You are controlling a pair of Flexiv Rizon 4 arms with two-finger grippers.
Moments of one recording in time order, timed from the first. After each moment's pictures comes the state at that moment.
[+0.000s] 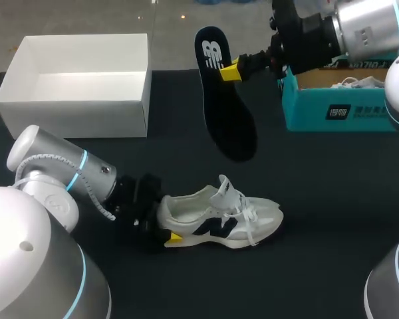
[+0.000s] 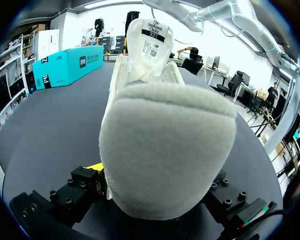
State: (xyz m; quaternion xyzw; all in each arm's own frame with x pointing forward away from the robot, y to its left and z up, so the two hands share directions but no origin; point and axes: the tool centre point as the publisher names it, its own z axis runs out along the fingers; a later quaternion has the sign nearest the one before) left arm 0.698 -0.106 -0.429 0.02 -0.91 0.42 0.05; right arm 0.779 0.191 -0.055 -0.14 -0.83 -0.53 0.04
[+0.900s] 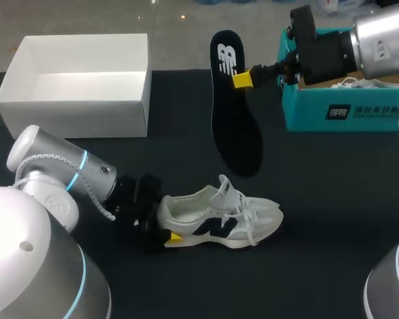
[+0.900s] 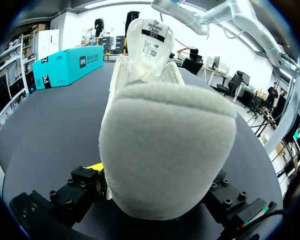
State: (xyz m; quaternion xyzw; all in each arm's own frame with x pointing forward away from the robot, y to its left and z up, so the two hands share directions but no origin) left arm 0.698 -0.106 -0.429 0.02 -0.91 0.42 0.05; right arm 0.759 0.170 -0.055 -0.26 -0.79 -0.54 0.08
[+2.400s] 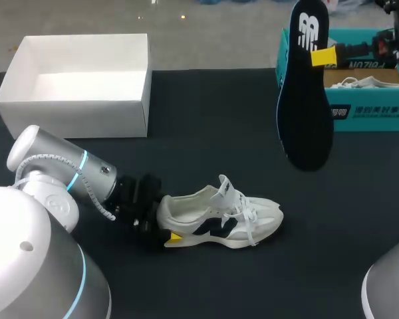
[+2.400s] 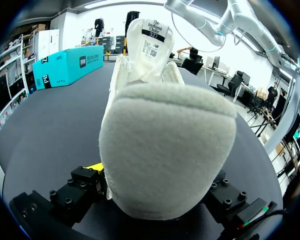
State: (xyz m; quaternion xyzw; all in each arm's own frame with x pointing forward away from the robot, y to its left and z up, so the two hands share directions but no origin) left arm 0.698 -0.106 -0.429 0.02 -0.91 0.42 0.05; right arm 0.715 0.065 0.017 -0.29 -0.76 -0.57 0.09
